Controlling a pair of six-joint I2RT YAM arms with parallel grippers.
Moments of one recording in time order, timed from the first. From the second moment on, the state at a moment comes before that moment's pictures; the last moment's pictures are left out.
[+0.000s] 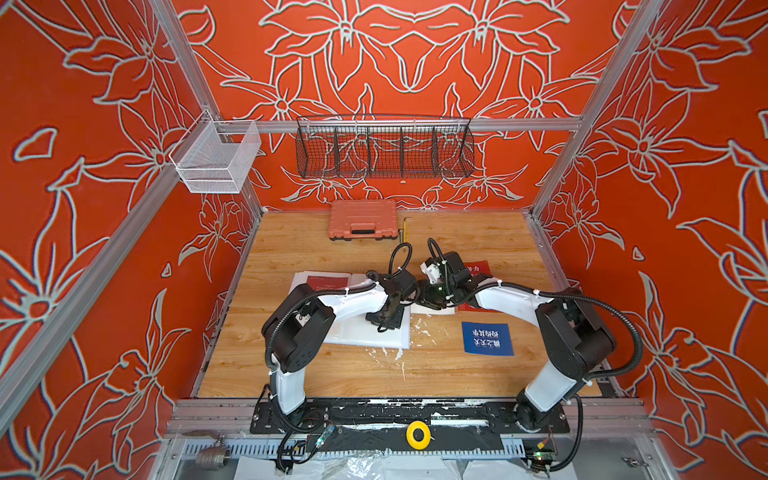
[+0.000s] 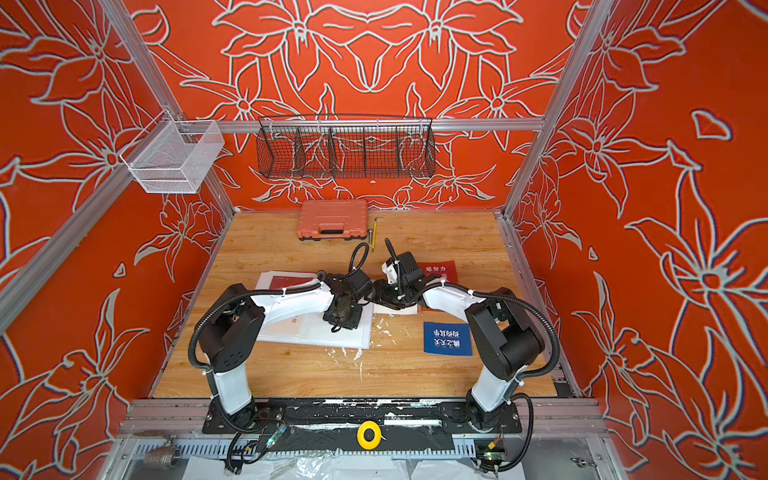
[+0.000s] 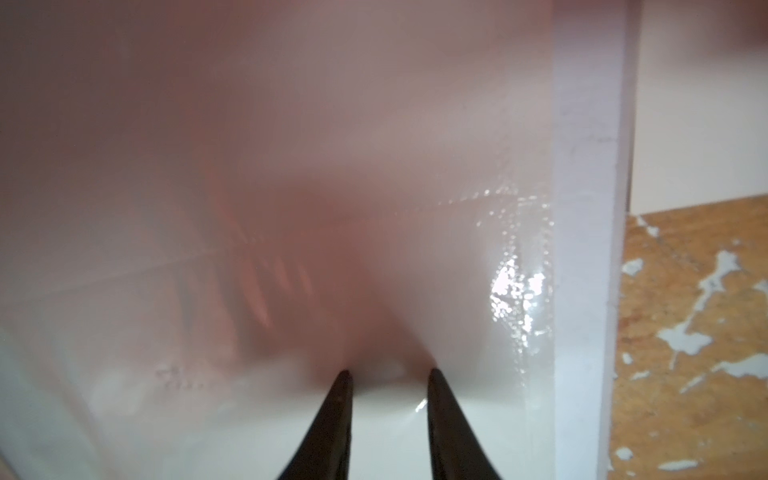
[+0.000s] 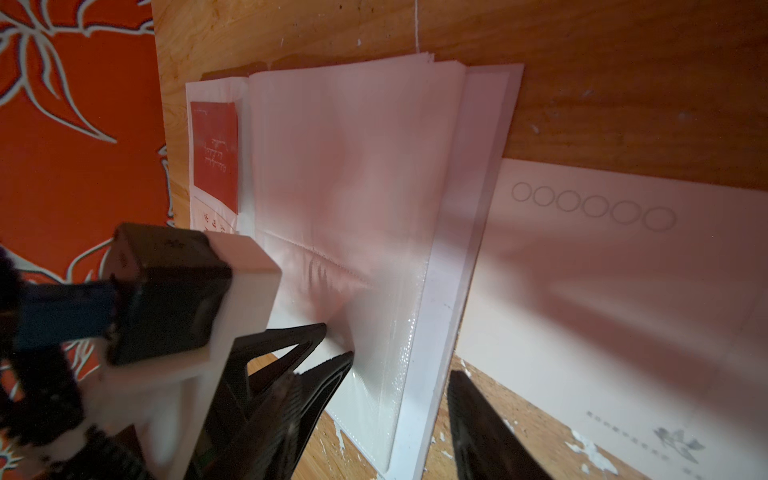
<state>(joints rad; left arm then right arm) -0.75 1.87 1.24 -0.81 -0.13 -0.56 0.53 1.68 0.96 -0.18 -0.50 0.72</state>
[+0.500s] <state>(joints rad) -0.73 1.84 1.19 -0.81 -0.16 -0.57 0.56 1.77 0.96 -0.06 -0.60 0.77</state>
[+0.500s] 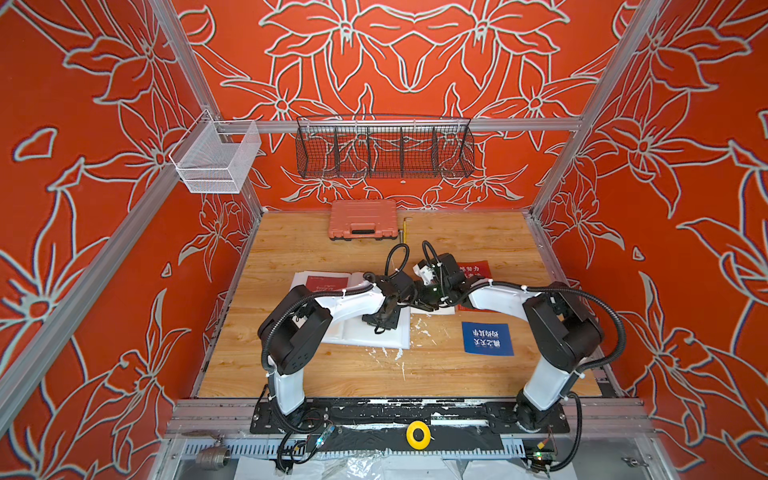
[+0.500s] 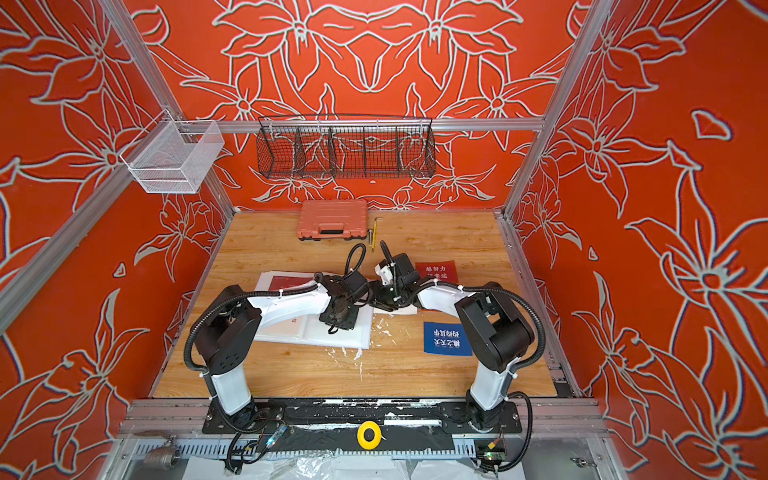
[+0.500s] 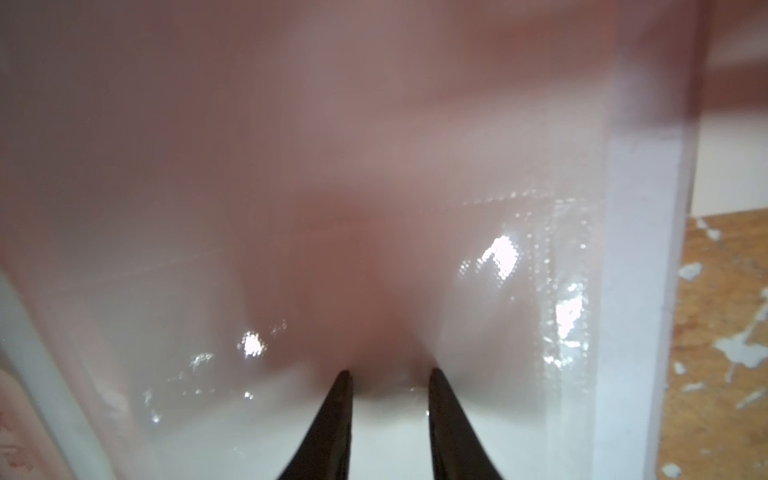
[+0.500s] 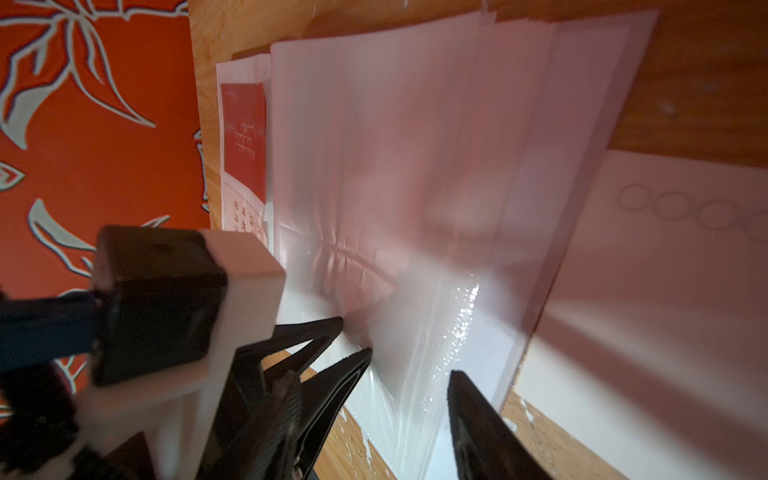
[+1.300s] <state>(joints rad) -0.71 1.80 1.14 -0.82 -0.19 -0.56 0.64 1.88 0.99 0.04 -0.62 0.84</state>
